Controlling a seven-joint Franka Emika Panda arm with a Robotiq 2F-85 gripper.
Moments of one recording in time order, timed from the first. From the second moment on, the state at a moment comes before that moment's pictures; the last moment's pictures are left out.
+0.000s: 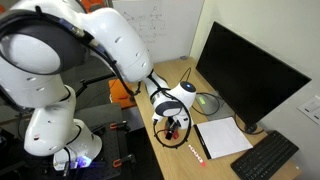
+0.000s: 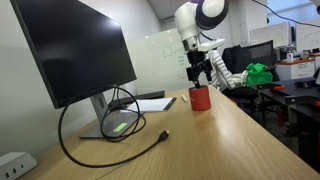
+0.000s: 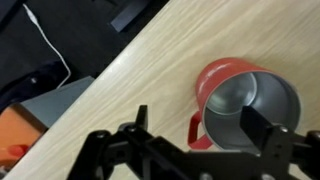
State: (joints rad) arm -0.06 0.18 -0.07 -2.47 -0.14 2.55 0.67
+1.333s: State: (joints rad) arm 0.05 0.25 -0.13 -2.41 -0.14 2.59 0.66
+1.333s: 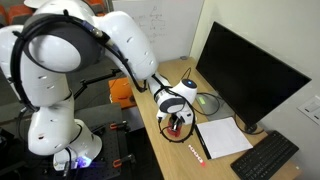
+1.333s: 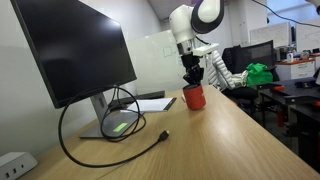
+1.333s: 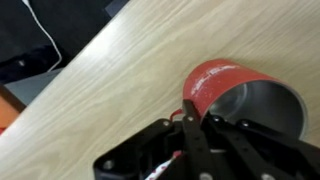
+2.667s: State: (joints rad) arm 0.16 0.30 -0.01 -2.36 -0.03 2.62 0.59
